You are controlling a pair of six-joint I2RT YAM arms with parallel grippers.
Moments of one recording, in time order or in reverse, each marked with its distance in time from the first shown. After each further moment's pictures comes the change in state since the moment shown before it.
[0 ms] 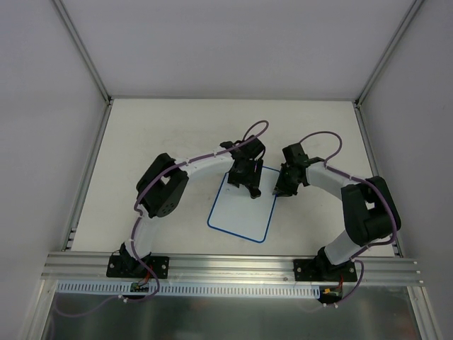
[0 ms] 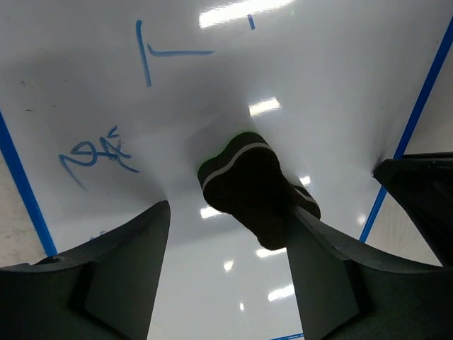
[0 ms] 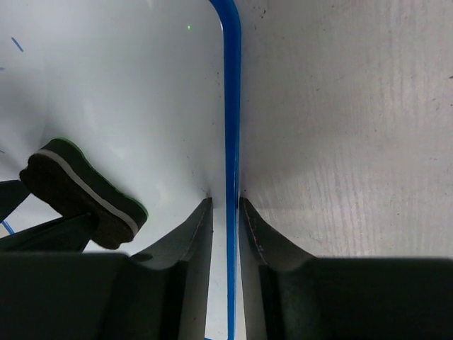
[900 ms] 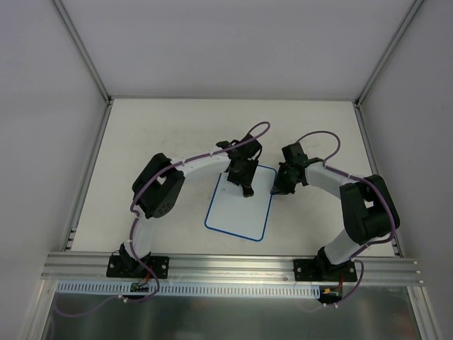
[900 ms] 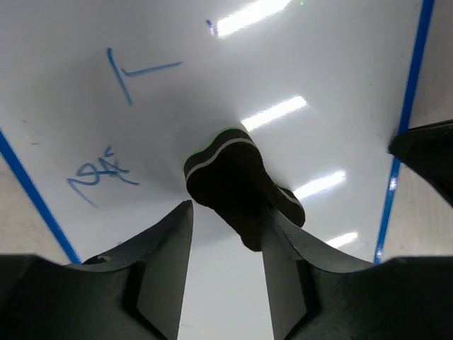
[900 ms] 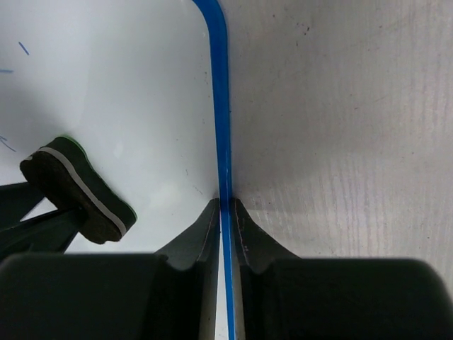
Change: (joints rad) left arm 0.015 -0.021 -0.041 0.021 -0.008 0.137; right arm -0.002 0.014 -0.007 0.062 -0.042 -0.006
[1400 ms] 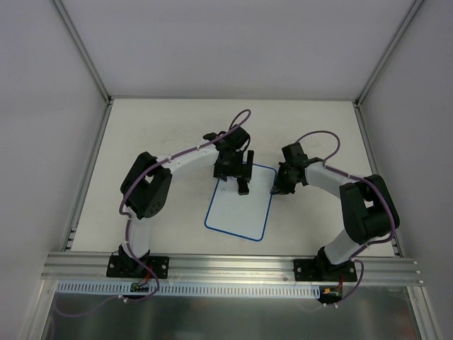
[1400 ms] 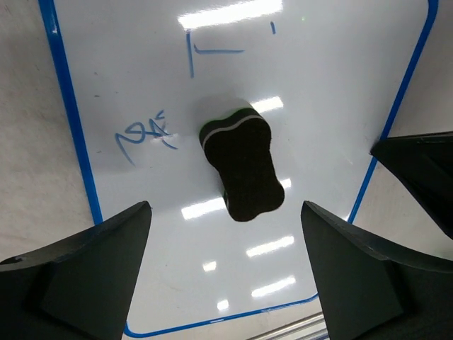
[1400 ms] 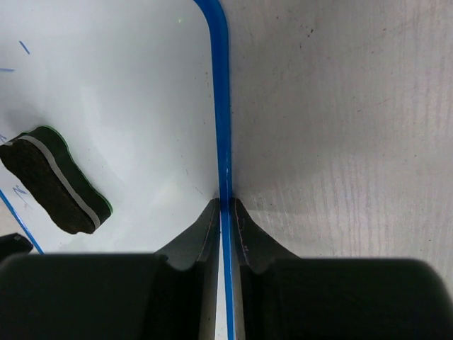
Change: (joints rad) left arm 0.088 -0.081 -0.027 -0.055 0.064 -0.107; right arm 0.000 0.003 0.002 0.005 -0.005 -0.005
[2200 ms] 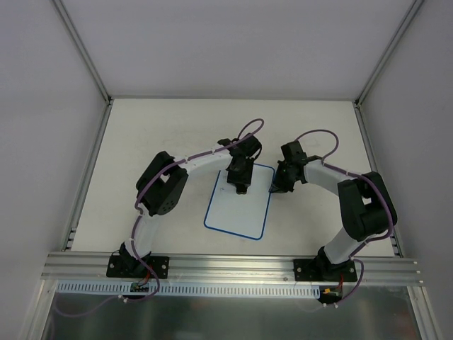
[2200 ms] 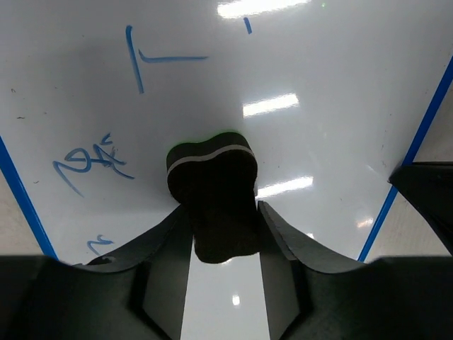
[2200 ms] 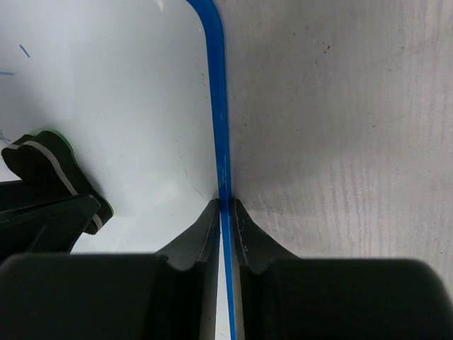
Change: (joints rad) left arm -0.068 0.124 0.079 -0.016 -0.071 -0.055; right arm 0.000 0.029 0.027 0.000 -0.015 0.000
